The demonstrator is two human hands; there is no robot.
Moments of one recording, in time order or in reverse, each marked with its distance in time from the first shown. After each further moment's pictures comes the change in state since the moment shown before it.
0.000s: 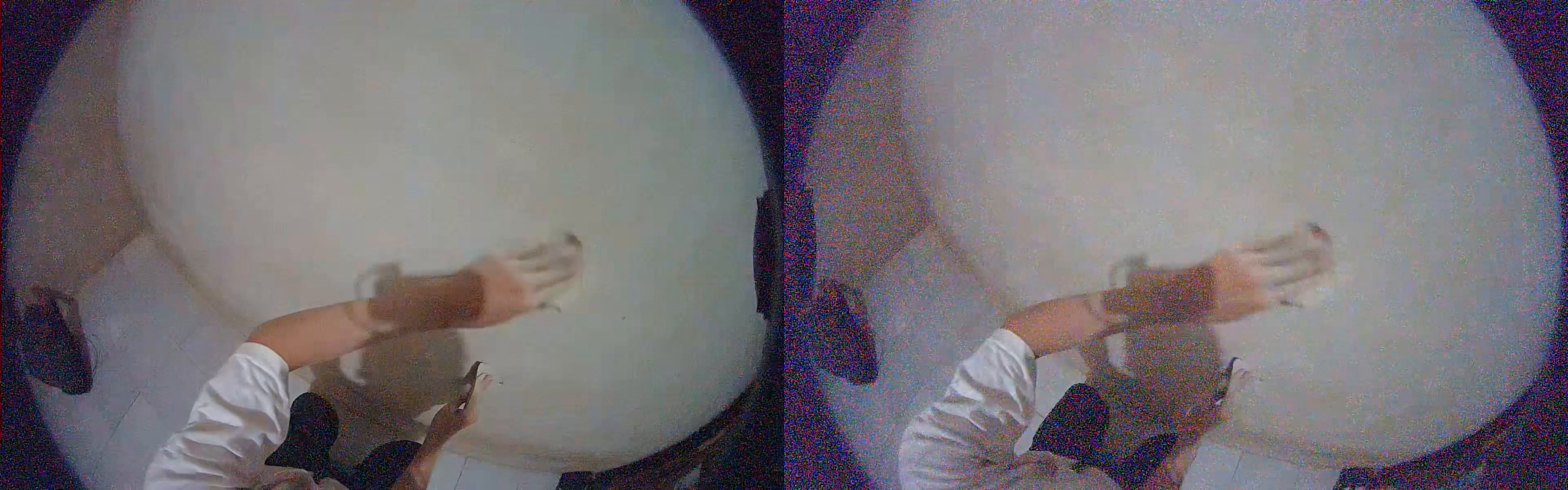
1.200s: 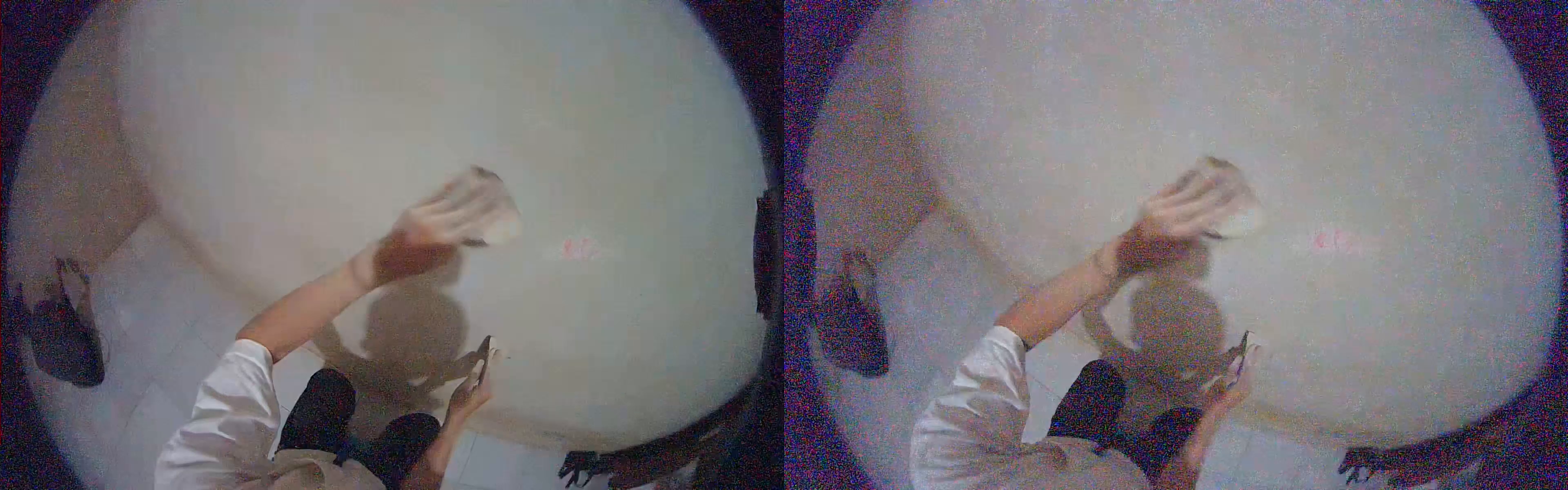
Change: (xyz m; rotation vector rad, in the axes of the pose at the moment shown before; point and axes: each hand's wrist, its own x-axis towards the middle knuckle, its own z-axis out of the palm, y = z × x) left_hand -0.078 -0.037 -0.038 0.177 0.246 -0.294; right_hand 0.019 -0.019 -0.034 -0.037 -0.289 0.376
